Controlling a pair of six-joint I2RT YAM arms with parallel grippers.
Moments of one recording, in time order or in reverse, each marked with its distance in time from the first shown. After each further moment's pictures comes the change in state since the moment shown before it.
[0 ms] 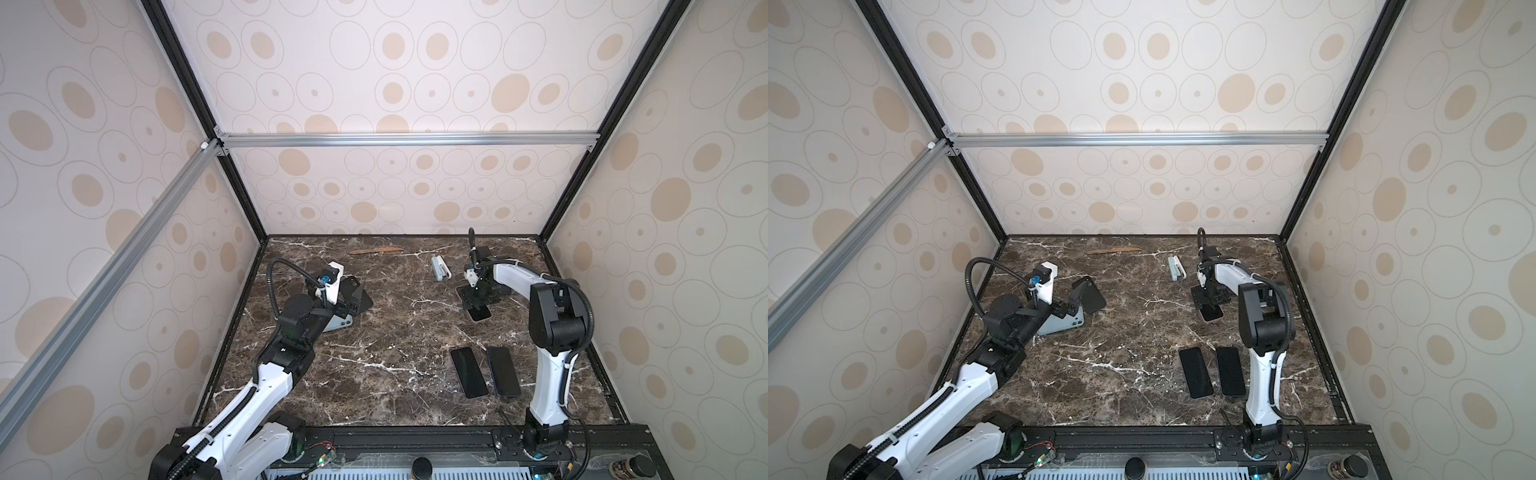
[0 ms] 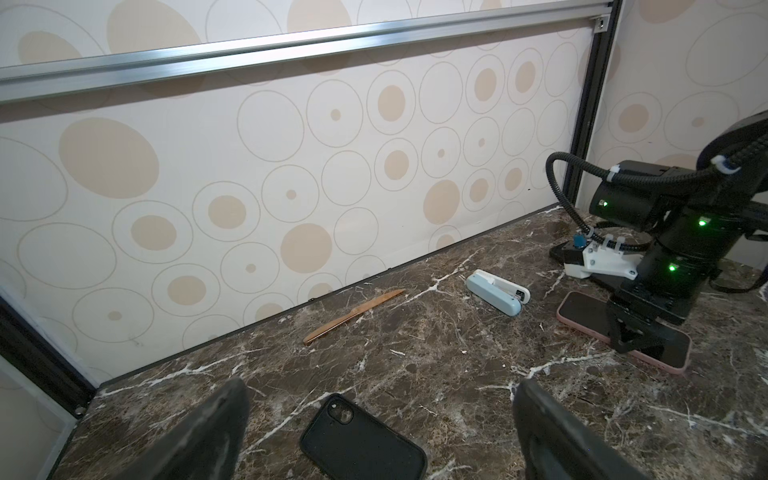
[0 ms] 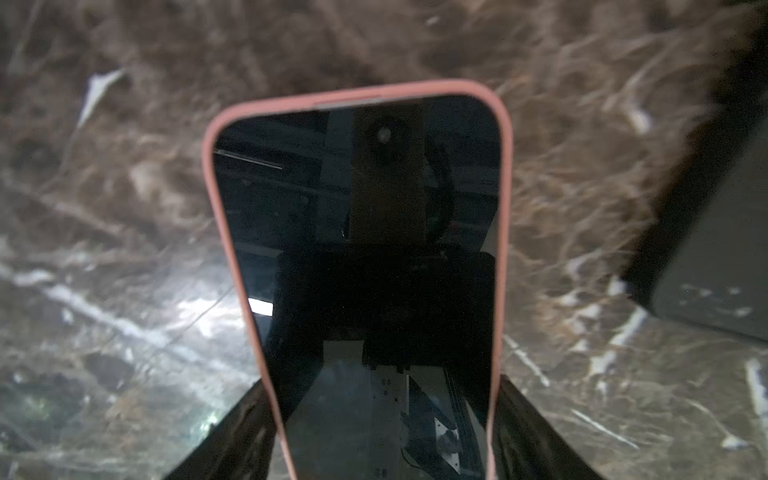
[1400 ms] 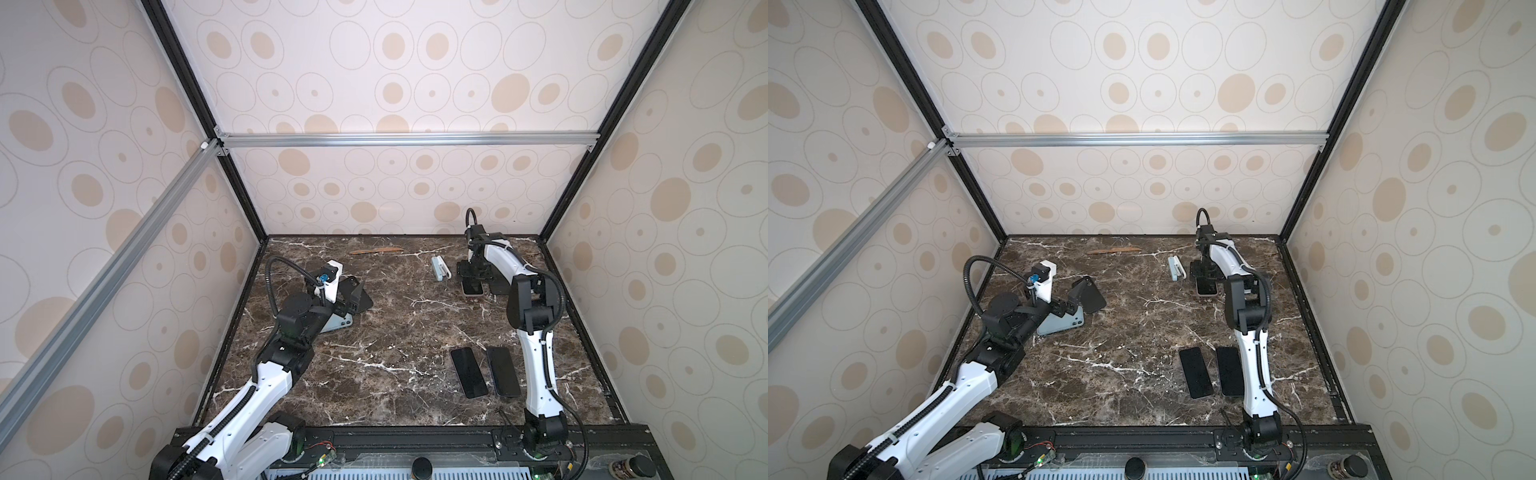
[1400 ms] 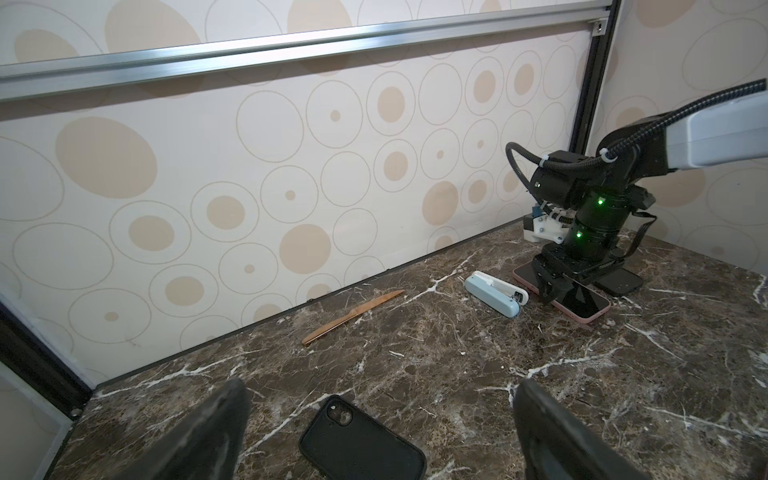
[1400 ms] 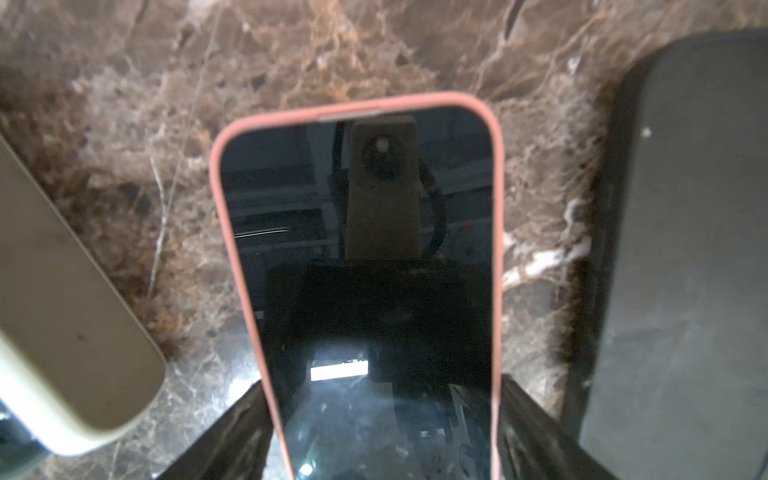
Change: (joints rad) left arm 0.016 -0.002 0.013 -0.012 0.022 -0.006; right arm -0.012 0.362 0.614 -0.196 0.039 0.250
